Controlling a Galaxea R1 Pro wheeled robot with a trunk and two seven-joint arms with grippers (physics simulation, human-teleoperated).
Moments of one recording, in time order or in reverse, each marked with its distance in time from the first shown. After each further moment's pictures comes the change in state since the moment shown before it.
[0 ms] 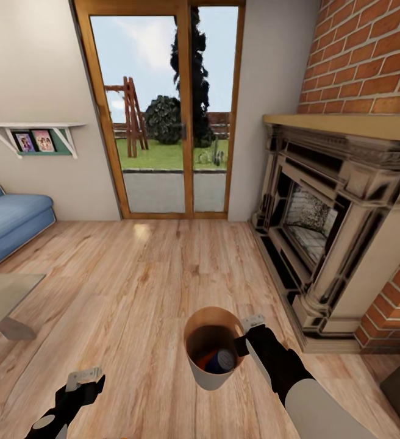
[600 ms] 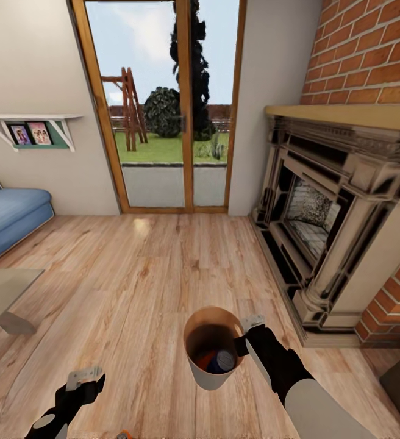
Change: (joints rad) left arm 0.000 0.000 0.000 -0.005 0.000 0.000 0.000; right arm 0.000 0.001 0.000 0.000 -0.001 0.000 0.000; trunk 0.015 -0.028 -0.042
